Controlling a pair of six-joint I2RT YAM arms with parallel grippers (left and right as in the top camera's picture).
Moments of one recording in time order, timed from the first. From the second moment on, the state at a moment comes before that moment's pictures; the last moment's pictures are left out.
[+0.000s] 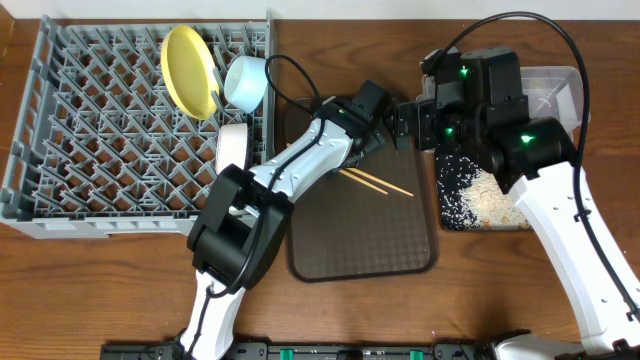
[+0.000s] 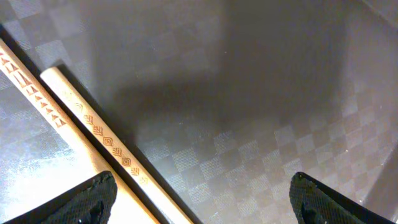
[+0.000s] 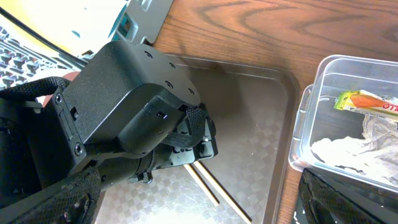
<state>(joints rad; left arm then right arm) -0.61 2.15 1.62 -0.71 -0.12 -1.15 0.31 1.47 1.40 -0.74 -0.24 0.15</state>
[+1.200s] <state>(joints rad) -0.62 2.20 1.61 -0.69 -0.08 -1.21 0.31 1.47 1.40 -0.74 -0.24 0.15</state>
